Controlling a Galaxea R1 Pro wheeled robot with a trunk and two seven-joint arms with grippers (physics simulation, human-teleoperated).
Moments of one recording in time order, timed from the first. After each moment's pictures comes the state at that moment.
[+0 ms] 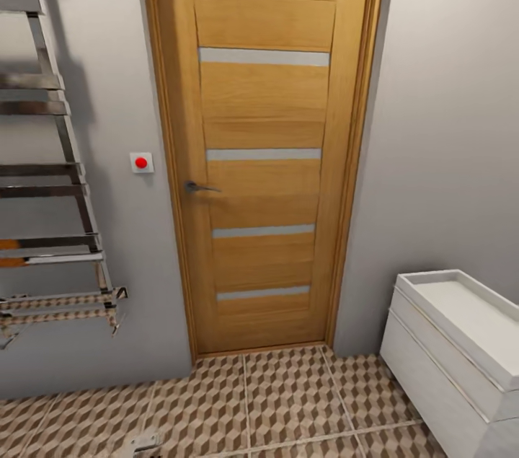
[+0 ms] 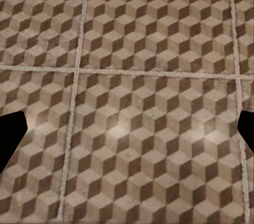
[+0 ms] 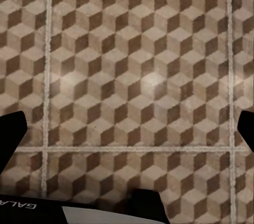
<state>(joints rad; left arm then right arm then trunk) -0.46 0.07 -0.12 -0.01 0.25 -0.17 0.06 -0.30 0.09 0.12 0.03 0.04 -0.17 -0.09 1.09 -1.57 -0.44</state>
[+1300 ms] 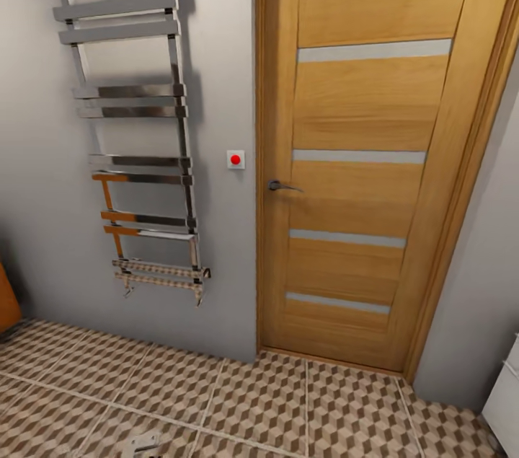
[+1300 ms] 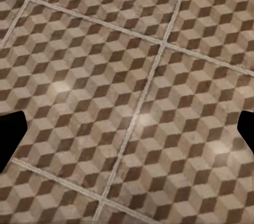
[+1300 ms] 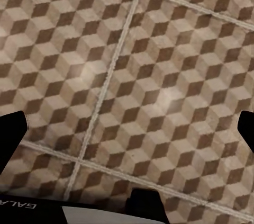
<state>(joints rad) -0.46 0.07 -0.12 -0.01 0.25 -0.16 0.06 -0.30 0.09 0.12 0.03 0.04 -0.17 -0.09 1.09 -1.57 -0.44</state>
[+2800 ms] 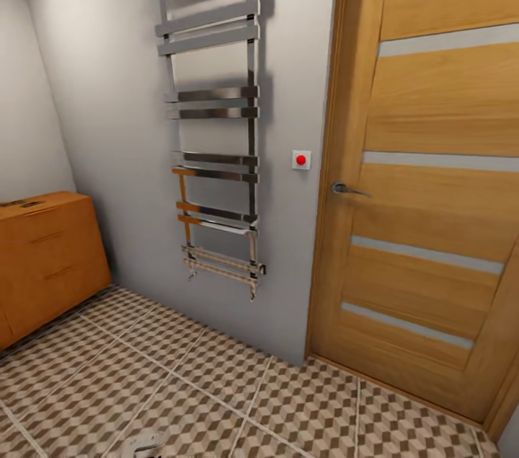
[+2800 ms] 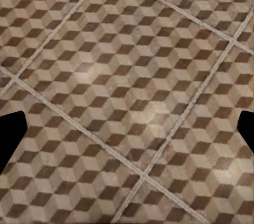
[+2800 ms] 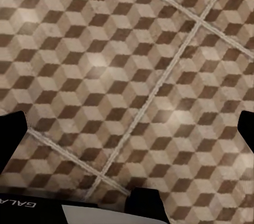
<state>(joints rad) -0.46 0.07 -0.12 -0.01 0.25 -0.16 0.06 -0.30 0.09 0.12 0.03 0.04 -0.17 -0.09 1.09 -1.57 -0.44</state>
